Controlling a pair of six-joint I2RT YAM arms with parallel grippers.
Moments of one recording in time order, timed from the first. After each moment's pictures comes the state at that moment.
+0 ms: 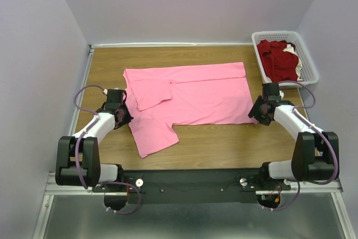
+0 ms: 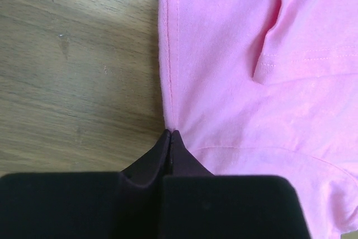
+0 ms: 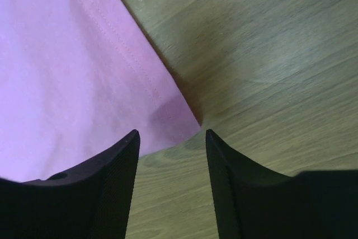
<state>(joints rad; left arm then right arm) -0.05 1.32 0.62 -0.30 -0.04 -0.46 0.01 1.35 0.73 -0.47 0.14 0.52</state>
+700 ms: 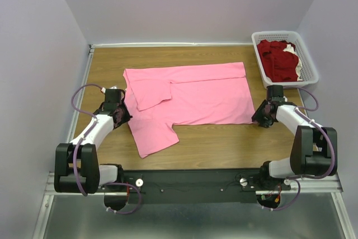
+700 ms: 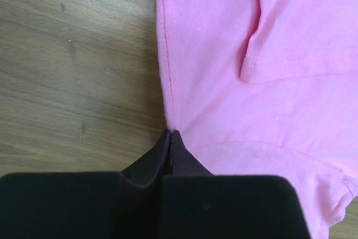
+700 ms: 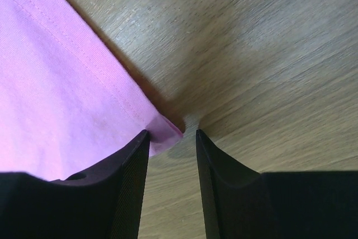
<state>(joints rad) -0.04 1.26 0.63 -0.32 -0.04 -0.46 -0.08 1.41 0.71 -0.45 0.07 0.56</state>
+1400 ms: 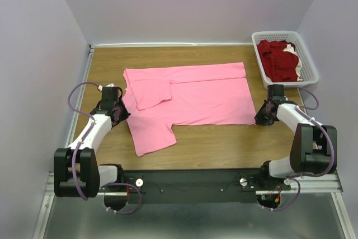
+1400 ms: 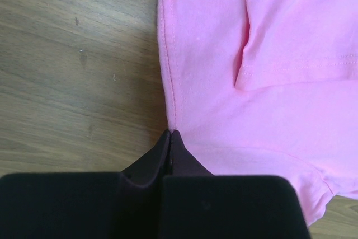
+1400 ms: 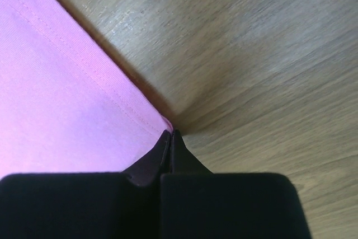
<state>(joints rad) -0.02 1.23 0.66 -0.35 -0.03 -0.46 -0.10 1.43 0.72 -0.47 0.07 0.53</state>
